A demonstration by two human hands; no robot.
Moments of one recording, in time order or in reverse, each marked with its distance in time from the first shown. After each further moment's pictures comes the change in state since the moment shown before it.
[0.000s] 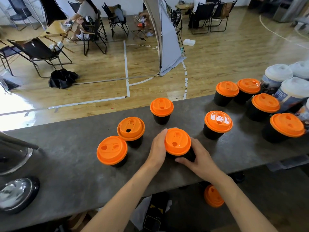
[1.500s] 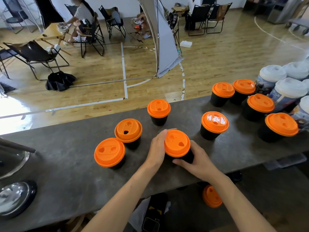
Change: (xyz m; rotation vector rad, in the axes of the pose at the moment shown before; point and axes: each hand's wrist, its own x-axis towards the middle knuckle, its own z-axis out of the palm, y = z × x) left_hand 0.002 0.003 0.004 -0.024 -0.052 0.000; right_hand -0.001 0.001 -0.003 0.074 -0.023 0.032
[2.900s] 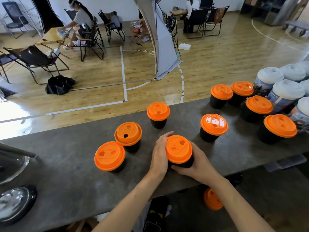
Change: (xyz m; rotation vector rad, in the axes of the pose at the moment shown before) left_hand -0.015 -0.011 0.009 0.032 0.128 0.130; right_hand 0.001 0.005 0.003 -0.010 0.070 -0.099
